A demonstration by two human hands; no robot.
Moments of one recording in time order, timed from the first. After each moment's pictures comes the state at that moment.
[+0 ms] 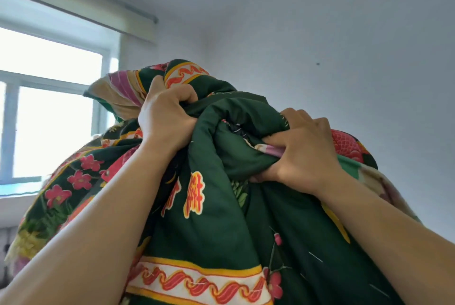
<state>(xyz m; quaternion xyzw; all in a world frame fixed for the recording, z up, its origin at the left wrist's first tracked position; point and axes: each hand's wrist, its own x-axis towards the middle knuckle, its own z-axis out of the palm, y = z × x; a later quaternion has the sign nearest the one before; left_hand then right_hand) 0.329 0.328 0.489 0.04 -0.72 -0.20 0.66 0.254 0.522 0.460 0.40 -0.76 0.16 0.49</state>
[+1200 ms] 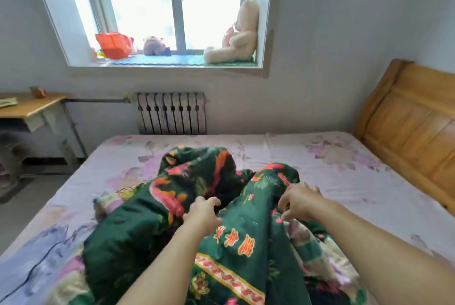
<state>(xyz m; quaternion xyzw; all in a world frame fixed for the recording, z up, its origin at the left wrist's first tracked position) 0.291 -0.121 0.072 0.55 -0.79 -0.27 0.01 0.071 -0.028 0.123 0.57 -0.81 -0.09 -0.12</state>
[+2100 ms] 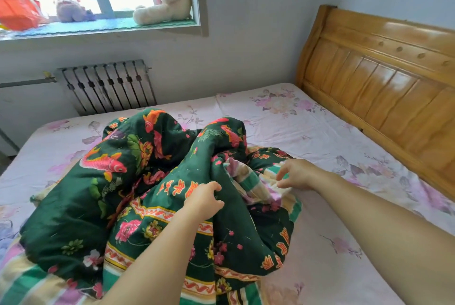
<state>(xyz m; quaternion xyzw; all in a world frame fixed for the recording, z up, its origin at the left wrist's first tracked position) 0.218 0.014 0.040 0.43 -0.85 -0.28 -0.06 0.004 0.140 0.091 0.45 -0.86 0.03 -0.24</state>
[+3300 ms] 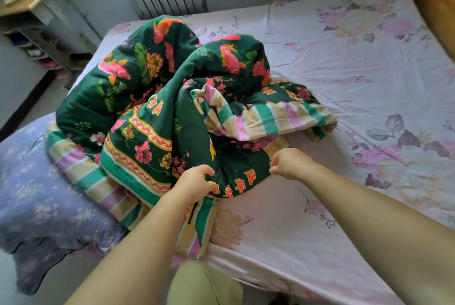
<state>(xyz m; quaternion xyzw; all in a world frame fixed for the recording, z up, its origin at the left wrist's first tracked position) 0.091 0.197 -0.006 0.65 -0.68 -0.33 -0.12 -0.147 0.213 -0.045 0.57 -0.73 -0.05 -0.37</state>
